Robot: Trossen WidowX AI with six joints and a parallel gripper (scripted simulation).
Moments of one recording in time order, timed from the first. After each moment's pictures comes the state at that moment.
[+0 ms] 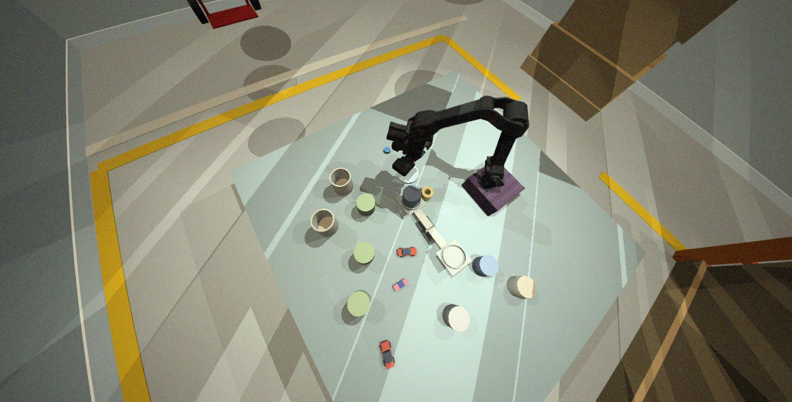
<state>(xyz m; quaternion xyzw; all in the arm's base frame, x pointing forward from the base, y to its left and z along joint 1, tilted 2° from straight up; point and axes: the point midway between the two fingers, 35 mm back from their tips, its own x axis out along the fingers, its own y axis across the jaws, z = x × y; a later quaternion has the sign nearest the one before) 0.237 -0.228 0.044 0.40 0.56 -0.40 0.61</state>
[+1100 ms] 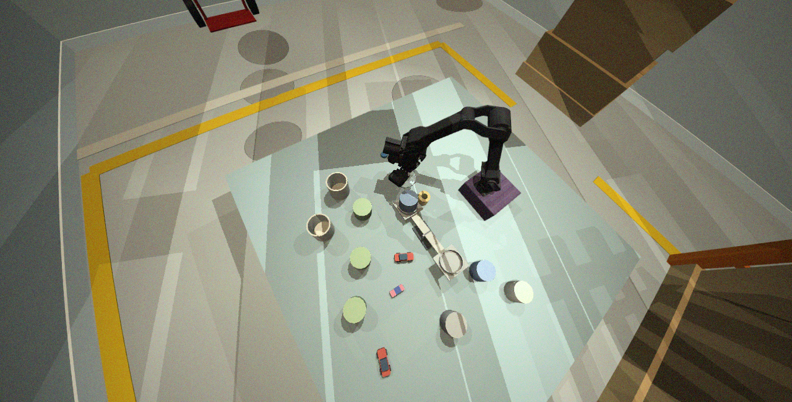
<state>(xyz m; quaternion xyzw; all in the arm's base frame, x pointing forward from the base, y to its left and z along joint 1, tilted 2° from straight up) 0.239 -0.229 -0.011 0.40 0.56 -0.40 0.60</state>
